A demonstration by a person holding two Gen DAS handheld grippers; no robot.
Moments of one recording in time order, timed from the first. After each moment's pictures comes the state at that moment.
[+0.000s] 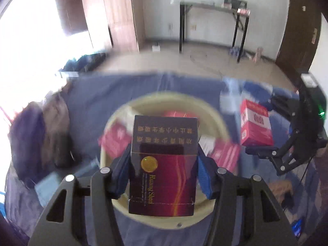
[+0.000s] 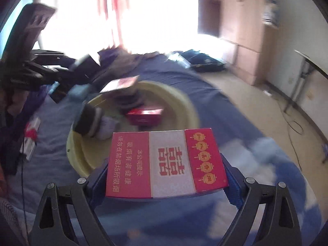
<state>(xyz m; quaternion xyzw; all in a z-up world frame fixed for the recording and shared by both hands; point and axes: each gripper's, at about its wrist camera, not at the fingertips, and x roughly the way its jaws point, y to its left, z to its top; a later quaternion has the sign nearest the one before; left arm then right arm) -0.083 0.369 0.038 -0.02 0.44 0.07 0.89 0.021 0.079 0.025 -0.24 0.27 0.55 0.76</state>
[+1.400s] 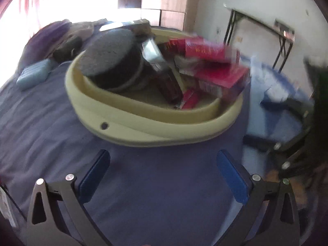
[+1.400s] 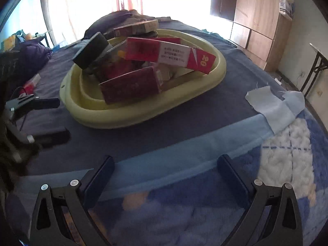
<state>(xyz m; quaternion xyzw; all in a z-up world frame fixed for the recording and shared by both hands) -0.155 0.278 -0.094 -0.14 0.41 0.23 0.87 0.008 0.113 -0.096 -0.29 0.30 0.54 0.73</state>
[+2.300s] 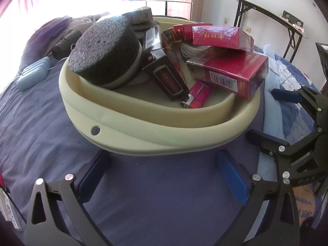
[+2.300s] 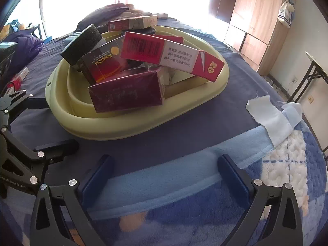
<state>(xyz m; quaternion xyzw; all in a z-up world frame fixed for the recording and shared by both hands) -0.138 0.285 -0.102 -0.13 0.43 0.25 0.86 -0.003 0.137 -0.104 -0.32 0.28 0.51 0.75</state>
